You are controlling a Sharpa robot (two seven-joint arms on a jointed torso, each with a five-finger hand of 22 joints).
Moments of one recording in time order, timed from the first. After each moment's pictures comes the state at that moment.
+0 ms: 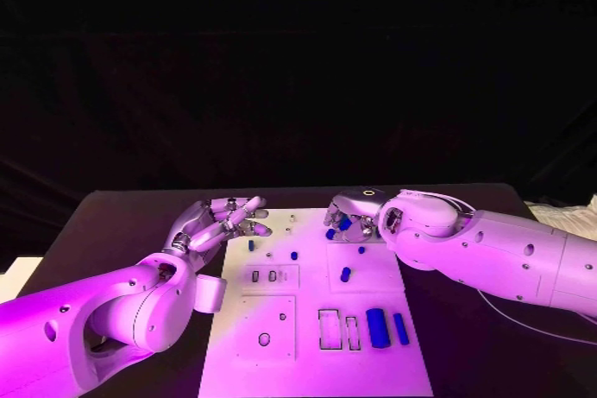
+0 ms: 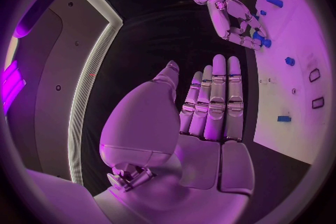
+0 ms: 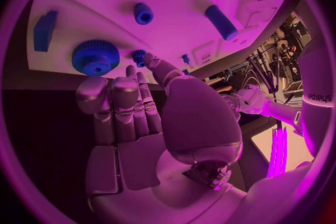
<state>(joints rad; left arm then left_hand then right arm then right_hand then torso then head) 1.15 -0.95 0.00 1.80 -0.05 -0.47 0.49 1.35 -0.03 0.10 0.21 0.05 0.97 0.20 0.15 0.08 1.09 0.14 0.17 0.10 1.20 0.08 0.29 0.30 0.18 0.97 0.19 0.41 0.20 1.30 -0.72 -0.05 1.40 -1.67 -0.16 -0.10 1.28 -0.08 0.34 -0.12 0.21 1.05 0.14 0.07 0.07 1.12 0.09 0.06 0.07 1.47 0.00 1.02 0.83 0.13 1.25 0.10 1.24 0.95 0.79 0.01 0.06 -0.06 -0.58</state>
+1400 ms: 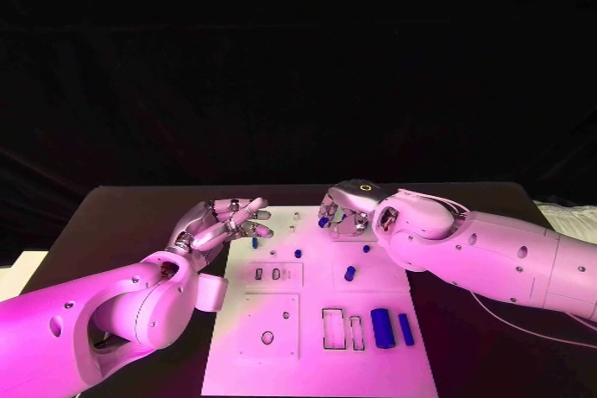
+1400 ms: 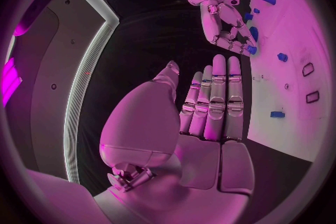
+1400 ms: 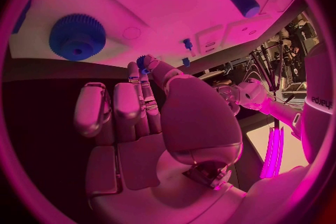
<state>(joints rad) 1.15 -0.94 0.00 1.78 -0.05 -0.45 0.46 1.35 -0.03 0.10 0.20 0.05 0.97 0.20 0.15 0.08 1.09 0.14 0.16 0.10 1.20 0.08 0.29 0.31 0.18 0.97 0.19 0.41 0.20 1.30 -0.69 -0.05 1.40 -1.68 -0.29 -0.13 1.31 -0.04 0.42 -0.06 0.13 1.16 0.12 0.09 0.09 1.23 0.06 0.07 0.07 1.46 -0.01 1.17 0.96 0.10 1.32 0.09 1.37 1.13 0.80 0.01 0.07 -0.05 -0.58</state>
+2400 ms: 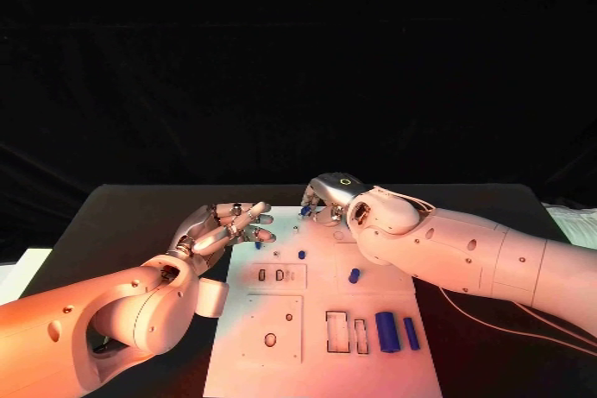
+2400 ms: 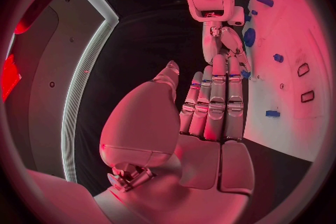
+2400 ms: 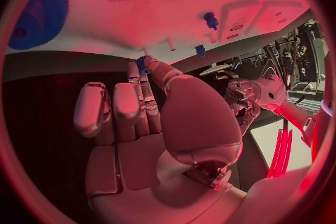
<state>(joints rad) 1.15 -0.95 0.00 1.79 -0.05 -0.44 0.45 1.35 -0.03 0.10 0.20 0.05 0.97 0.20 0.15 0.08 1.09 0.14 0.15 0.10 1.20 0.08 0.29 0.32 0.18 0.97 0.20 0.41 0.20 1.30 -0.52 -0.05 1.23 -1.67 -0.37 -0.19 1.30 -0.04 0.42 -0.05 0.13 1.16 0.12 0.08 0.09 1.23 0.06 0.06 0.07 1.46 -0.01 1.17 0.96 0.10 1.32 0.09 1.37 1.13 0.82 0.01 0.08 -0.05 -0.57</state>
